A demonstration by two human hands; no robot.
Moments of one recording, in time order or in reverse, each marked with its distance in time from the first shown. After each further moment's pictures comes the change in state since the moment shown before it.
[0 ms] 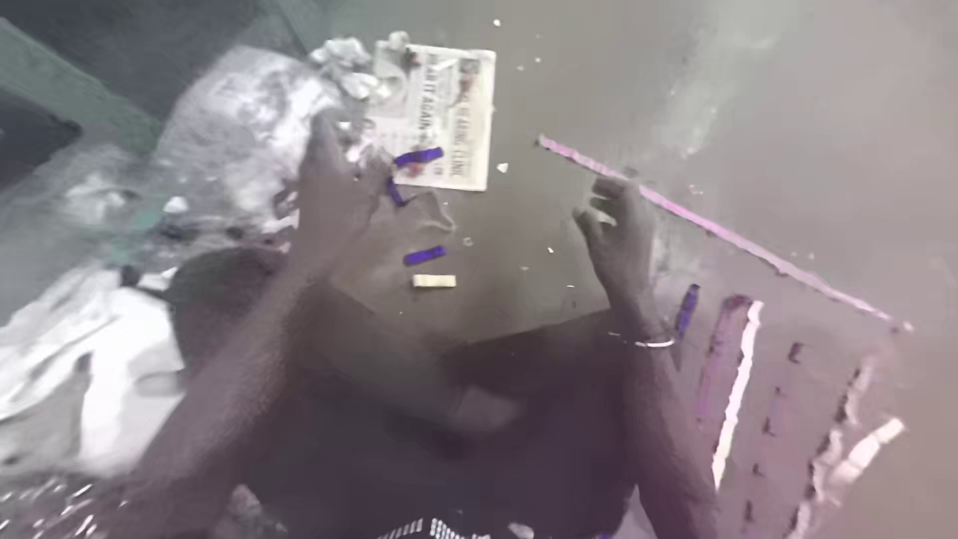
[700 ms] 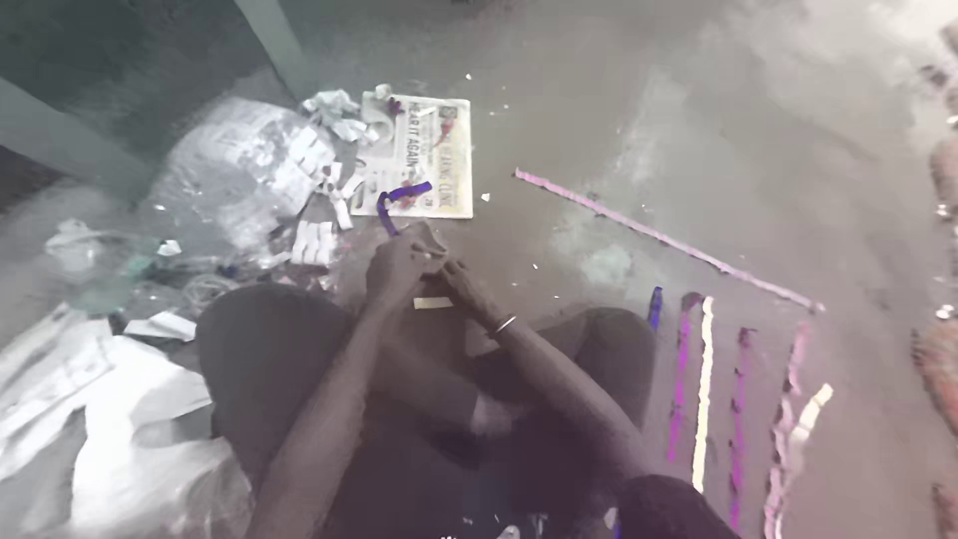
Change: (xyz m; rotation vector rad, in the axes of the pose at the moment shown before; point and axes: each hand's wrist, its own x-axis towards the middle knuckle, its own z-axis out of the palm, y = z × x) left_hand -0.021 -0.031 0.059 0.069 -0.415 -0.096; right_hand 0.019 0.051 0.209 -0.510 -0.457 -0.397
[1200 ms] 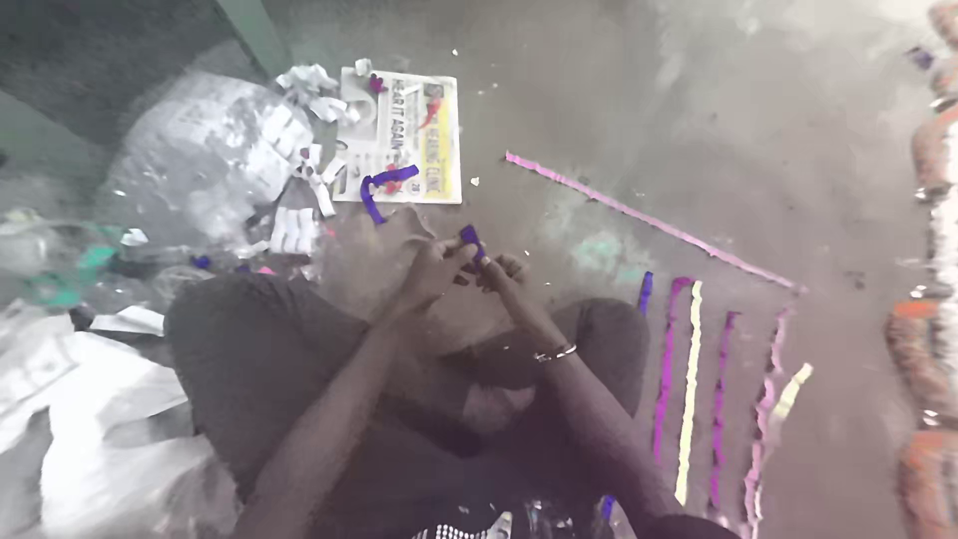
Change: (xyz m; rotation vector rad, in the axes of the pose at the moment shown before) left_hand -0.042 0.046 0.033 -0.750 -0.259 0.170; right_hand -0.103 -0.024 -0.088 1.065 0.344 0.268
